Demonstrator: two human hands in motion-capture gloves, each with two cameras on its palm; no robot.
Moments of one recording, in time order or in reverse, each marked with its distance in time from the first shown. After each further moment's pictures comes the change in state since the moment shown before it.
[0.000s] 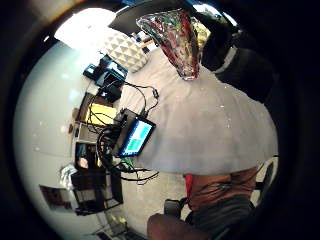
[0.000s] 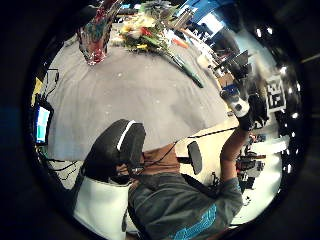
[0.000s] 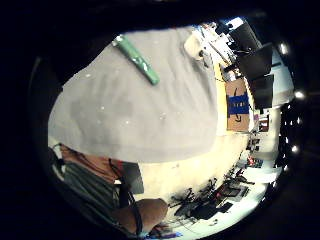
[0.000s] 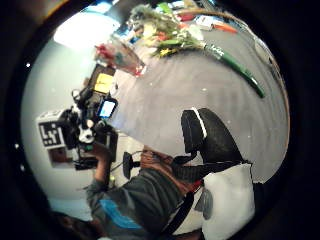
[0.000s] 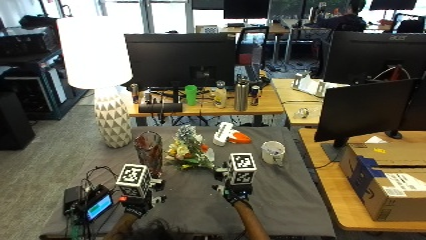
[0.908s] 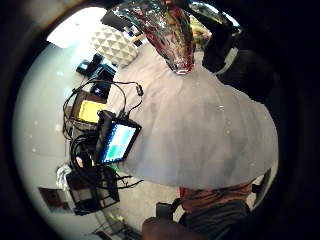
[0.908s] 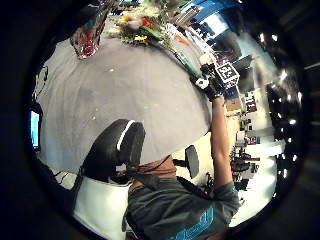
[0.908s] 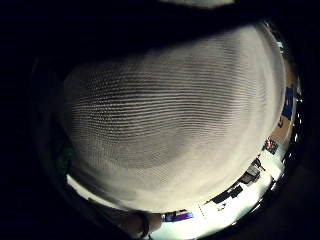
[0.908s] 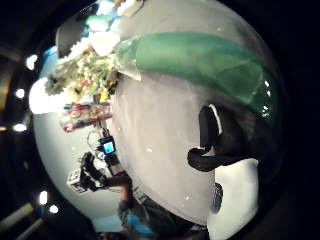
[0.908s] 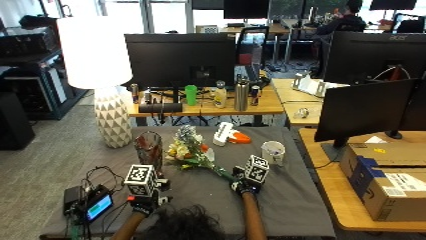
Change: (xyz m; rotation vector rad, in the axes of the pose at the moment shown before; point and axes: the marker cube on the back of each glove) left arm 0.011 -0.020 0.044 -0.086 0.057 -0.027; right arm 0.091 -0.058 0.101 -0.316 -0.206 0.376
